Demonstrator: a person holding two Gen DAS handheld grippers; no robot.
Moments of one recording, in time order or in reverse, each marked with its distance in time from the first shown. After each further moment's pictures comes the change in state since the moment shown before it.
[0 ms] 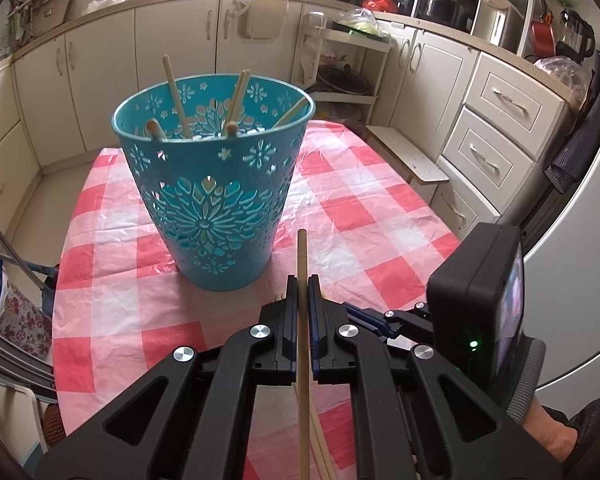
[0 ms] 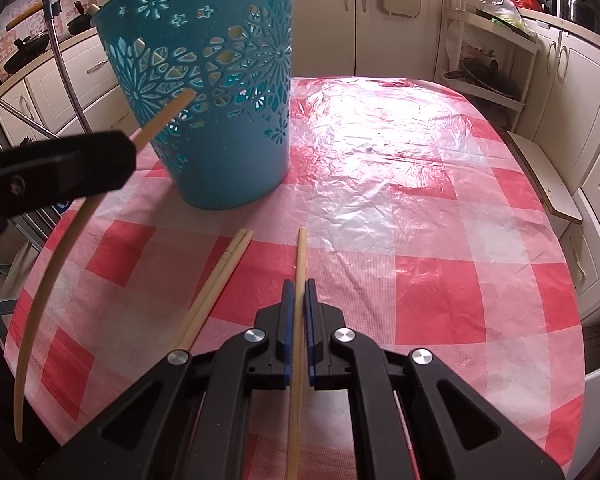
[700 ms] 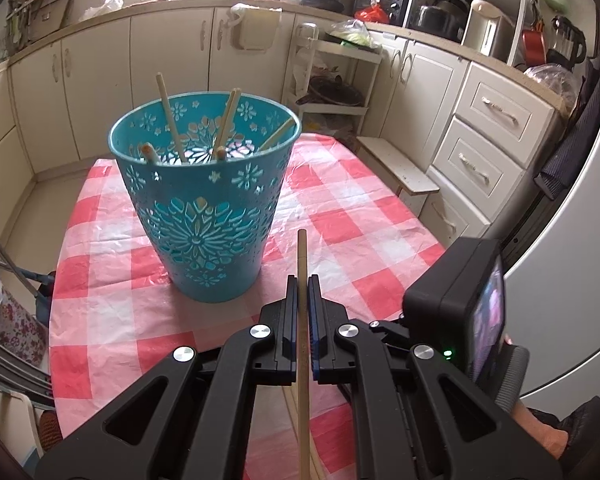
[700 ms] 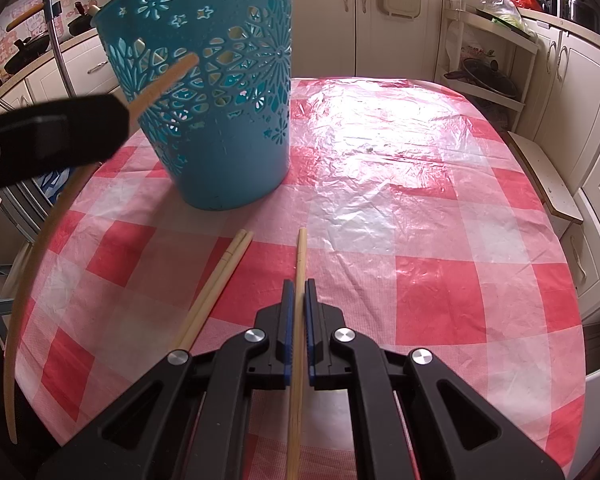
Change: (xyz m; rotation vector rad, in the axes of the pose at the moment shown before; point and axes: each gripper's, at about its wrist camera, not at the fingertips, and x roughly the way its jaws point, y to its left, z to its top) left arm -0.011 -0.004 0.005 -0.003 -0.045 -0.043; right arm 0.000 0.000 0.000 0.001 0.001 0.002
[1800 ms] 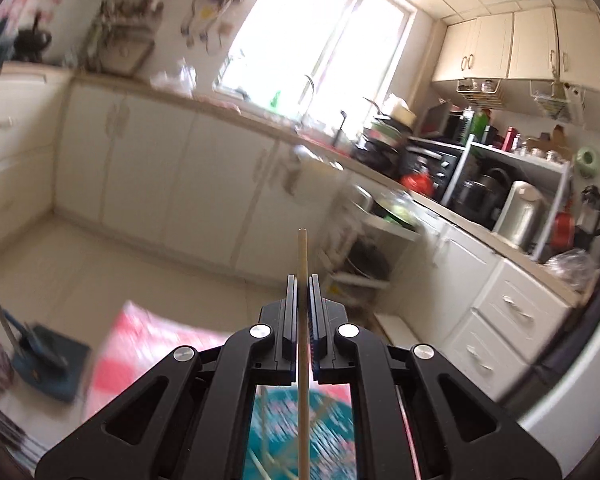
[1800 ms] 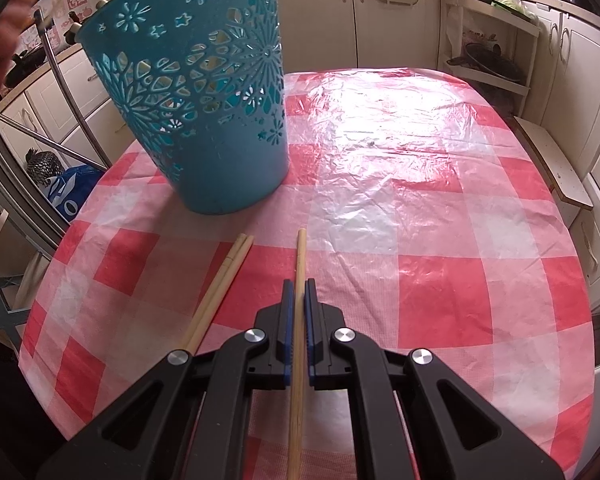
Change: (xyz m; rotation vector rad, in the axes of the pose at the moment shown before) left arm -0.033 0.108 0.167 -0.256 -0.503 0.056; right arm 0.004 -0.007 0.008 0.041 0.028 0.048
